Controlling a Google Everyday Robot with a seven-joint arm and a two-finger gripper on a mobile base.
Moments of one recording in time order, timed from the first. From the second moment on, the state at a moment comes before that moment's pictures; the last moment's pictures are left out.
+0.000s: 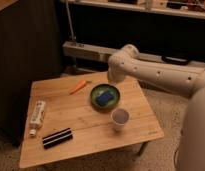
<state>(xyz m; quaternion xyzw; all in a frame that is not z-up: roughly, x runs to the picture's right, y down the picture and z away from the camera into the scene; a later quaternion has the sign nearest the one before) 0.089 -0.025 0.794 -0.15 0.05 0.69 0.71</state>
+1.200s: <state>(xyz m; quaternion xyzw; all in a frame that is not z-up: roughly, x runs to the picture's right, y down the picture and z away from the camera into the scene) -0.101 0.102 0.633 -0.34 -0.01 0.45 0.82</state>
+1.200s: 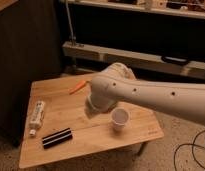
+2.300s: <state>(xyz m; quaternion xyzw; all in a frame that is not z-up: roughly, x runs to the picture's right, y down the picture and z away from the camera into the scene) -0.115 -0.045 0.759 -0.29 0.00 0.54 0.79</state>
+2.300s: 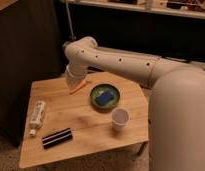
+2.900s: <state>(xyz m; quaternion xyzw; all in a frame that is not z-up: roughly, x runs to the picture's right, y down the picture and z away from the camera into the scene) 0.057 -0.054 0.796 -0.25 0.05 0.67 0.70</state>
